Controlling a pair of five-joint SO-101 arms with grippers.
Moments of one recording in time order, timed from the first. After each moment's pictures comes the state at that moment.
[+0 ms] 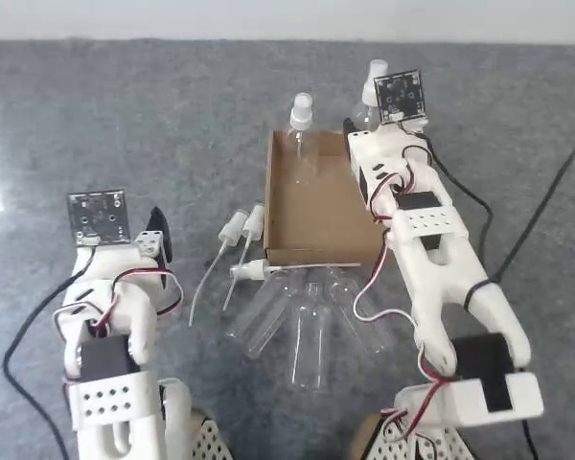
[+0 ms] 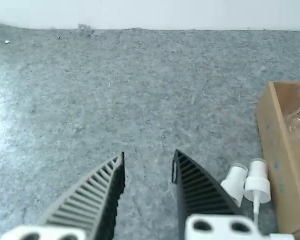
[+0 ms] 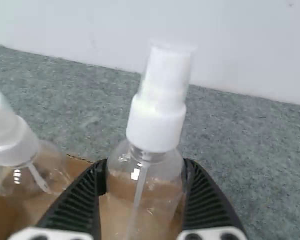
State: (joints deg) left arm -16.7 -76.2 75.1 45.6 0.0; right arm -11.4 -1.3 32.4 2.5 3.9
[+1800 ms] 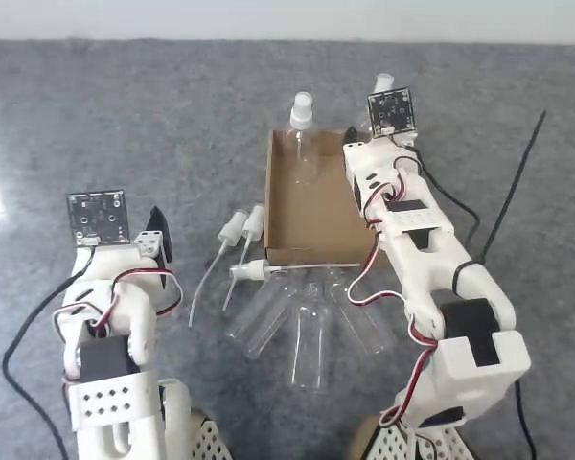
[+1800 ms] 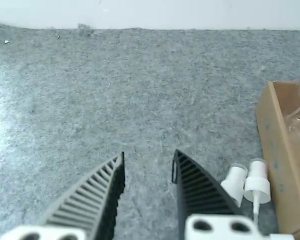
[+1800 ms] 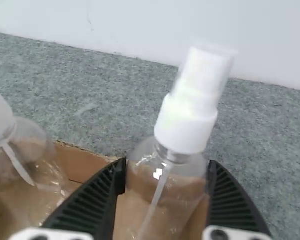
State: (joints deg) left arm -16.6 -76.2 75.1 45.6 0.0; right arm -11.6 9.7 32.8 -8.5 4.0
